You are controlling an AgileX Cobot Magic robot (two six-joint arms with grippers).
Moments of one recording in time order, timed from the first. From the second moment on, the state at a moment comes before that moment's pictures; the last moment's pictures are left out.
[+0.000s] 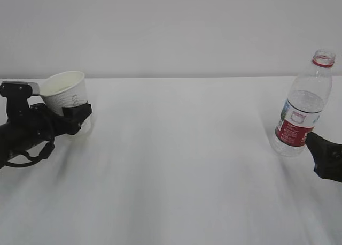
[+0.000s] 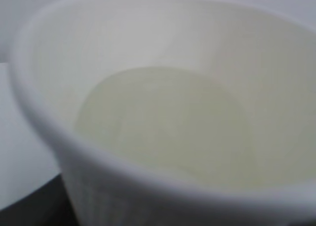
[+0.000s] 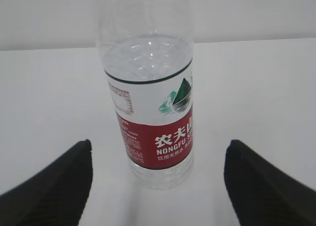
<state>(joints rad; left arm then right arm) -0.11 2.13 -0.72 0.40 -1.11 -0.34 0.06 1.65 -0.11 -0.04 -1.15 0.07</state>
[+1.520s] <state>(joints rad) -0.08 2.20 -0.75 0.17 -1.12 -0.22 0.06 1.65 -0.11 -0.04 -1.15 0.07</state>
